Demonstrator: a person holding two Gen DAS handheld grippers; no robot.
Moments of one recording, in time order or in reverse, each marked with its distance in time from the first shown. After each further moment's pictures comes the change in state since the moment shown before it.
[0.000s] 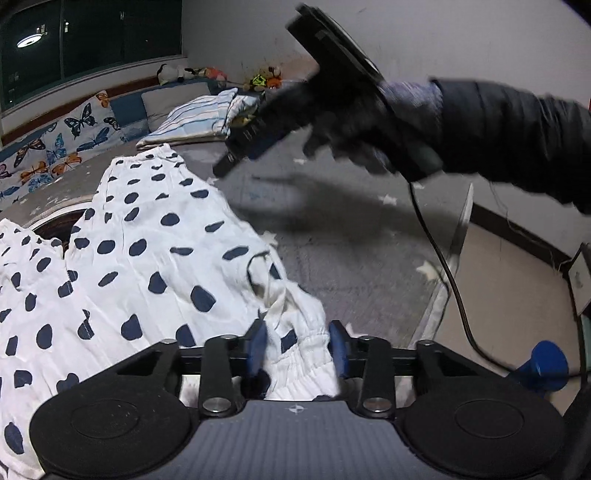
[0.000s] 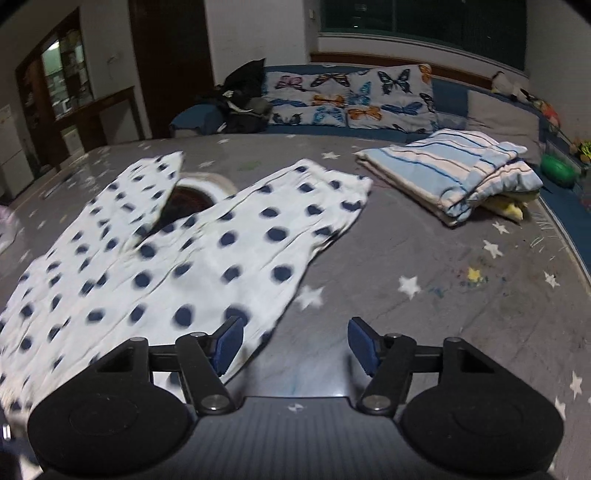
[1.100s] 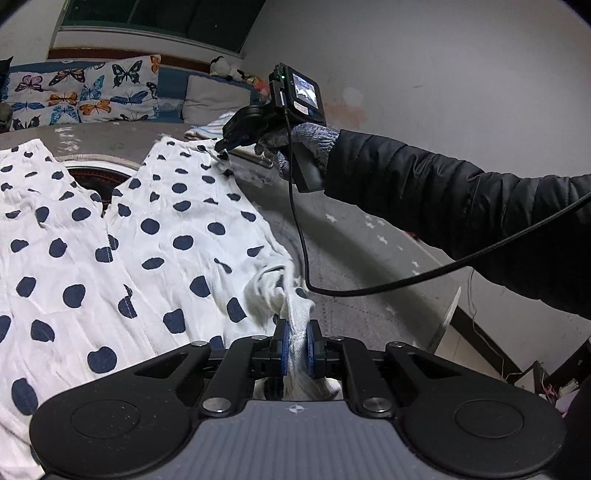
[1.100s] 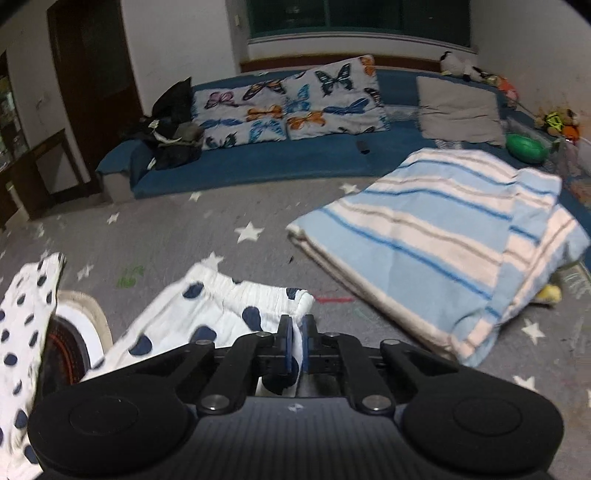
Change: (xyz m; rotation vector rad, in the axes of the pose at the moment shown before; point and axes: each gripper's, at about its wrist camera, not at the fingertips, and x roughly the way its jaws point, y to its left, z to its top) left arm -0.049 0.067 -0.002 -0.380 -0.137 -0.117; right arm 0.130 -0.053 0.123 0.174 -0.034 -0.120
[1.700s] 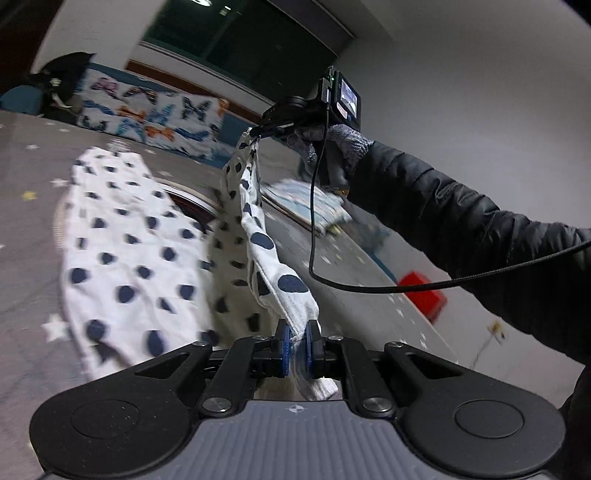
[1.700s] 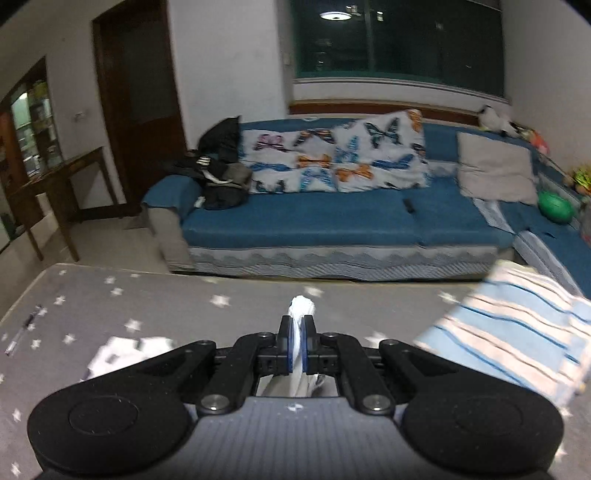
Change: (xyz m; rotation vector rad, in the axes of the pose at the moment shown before) left arm -0.111 0.046 -0.036 -0.245 -0.236 0.068; right arm -0.038 0.165 0.081 -0.119 -0.113 0.083
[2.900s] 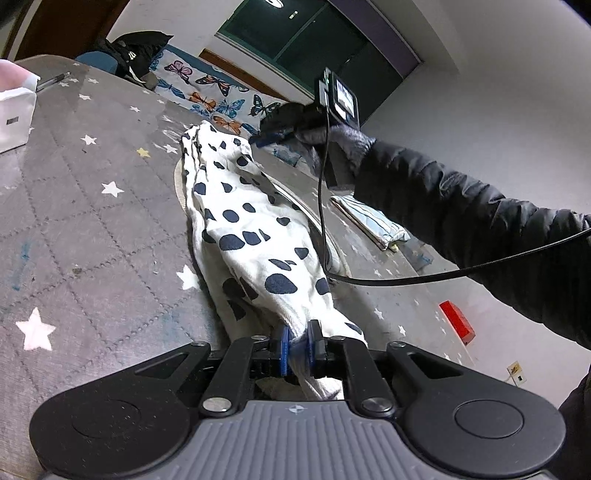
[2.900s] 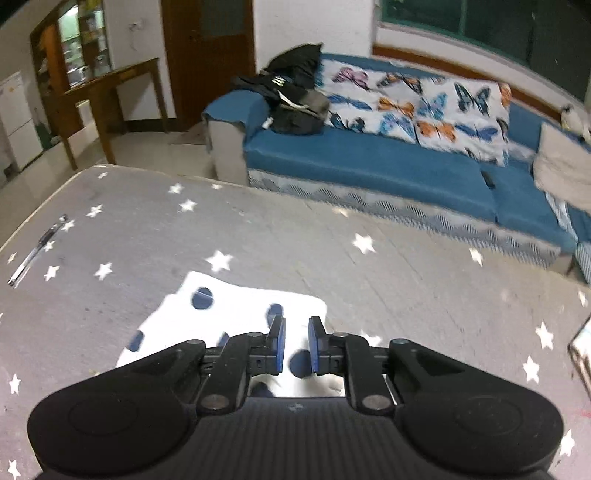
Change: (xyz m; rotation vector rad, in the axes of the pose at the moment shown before) left arm -0.038 0.060 -0.021 -0.145 -0.008 0.104; right arm 0.109 0.135 -0.029 -0.158 0.227 0.079
